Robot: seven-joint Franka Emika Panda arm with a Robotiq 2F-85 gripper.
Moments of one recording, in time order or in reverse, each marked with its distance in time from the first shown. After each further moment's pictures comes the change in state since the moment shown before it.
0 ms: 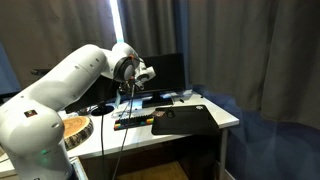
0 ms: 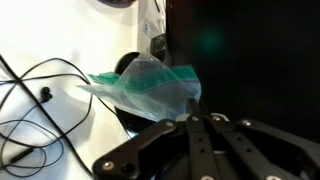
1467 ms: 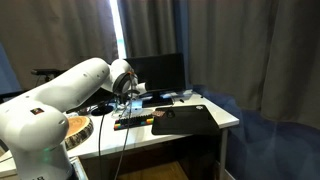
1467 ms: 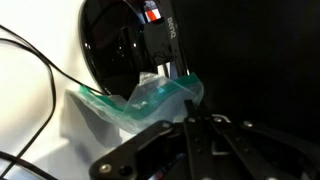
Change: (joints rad) arm 0.117 0.202 0.042 0.046 0.210 0.384 -0.012
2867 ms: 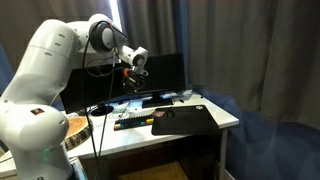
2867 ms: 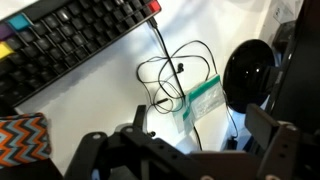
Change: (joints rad) arm 0.005 -0.629 -0.295 -0.397 -0.593 -0.213 0.072
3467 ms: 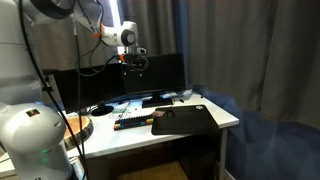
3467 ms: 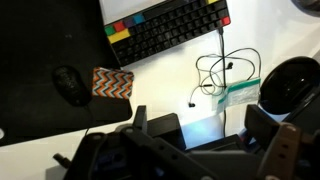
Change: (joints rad) arm -0.080 -0.495 -0.001 -0.407 -0.219 0.158 -0.142
